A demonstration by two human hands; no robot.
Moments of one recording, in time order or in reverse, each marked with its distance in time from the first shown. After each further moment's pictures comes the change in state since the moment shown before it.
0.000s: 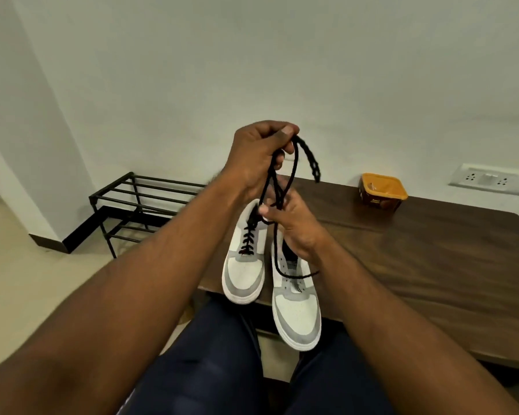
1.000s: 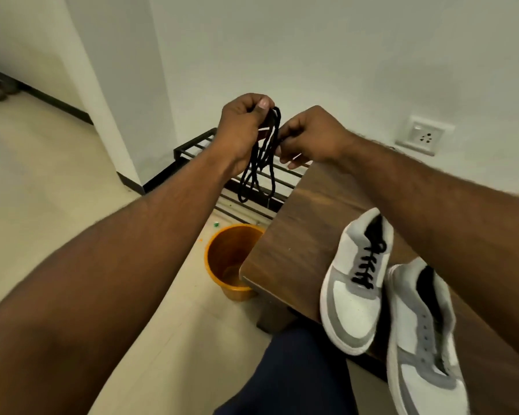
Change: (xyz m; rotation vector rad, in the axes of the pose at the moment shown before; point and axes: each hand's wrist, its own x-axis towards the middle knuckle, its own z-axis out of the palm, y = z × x) left_hand 0.082 -0.054 -0.272 0.170 0.412 -0.061; right_hand 0.247 0.020 0.147 -0.743 -0.321 0.054
